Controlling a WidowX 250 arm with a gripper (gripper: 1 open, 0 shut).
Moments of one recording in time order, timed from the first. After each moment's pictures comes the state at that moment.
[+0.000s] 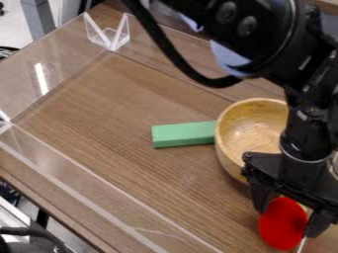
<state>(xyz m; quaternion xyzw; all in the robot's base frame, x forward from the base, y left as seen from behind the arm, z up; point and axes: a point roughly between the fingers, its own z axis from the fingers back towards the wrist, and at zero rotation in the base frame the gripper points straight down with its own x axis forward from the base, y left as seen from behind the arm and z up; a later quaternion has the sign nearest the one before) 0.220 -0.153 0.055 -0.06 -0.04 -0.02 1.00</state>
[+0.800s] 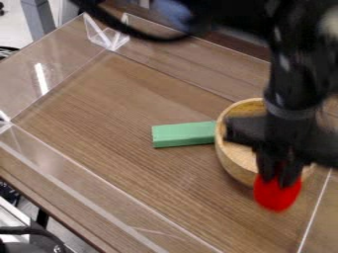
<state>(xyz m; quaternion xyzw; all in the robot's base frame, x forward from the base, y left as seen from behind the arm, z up) 0.223 -0.126 0.120 -0.06 -0.10 0.08 0.99</state>
